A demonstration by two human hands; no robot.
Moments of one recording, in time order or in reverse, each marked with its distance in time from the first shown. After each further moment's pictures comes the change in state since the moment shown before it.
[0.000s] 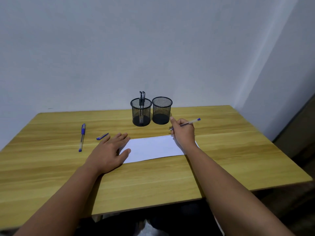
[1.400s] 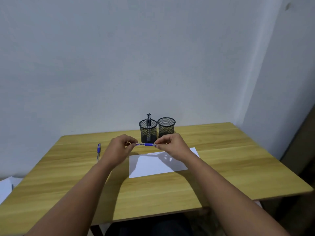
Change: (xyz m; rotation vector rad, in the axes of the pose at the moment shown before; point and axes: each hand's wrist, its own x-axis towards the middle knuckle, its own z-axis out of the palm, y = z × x) left_hand 0.015 0.057 -0.081 -0.379 0.293 -0.169; right_hand -0.042 -0.057 0.016 -0.344 -0.457 -0.214
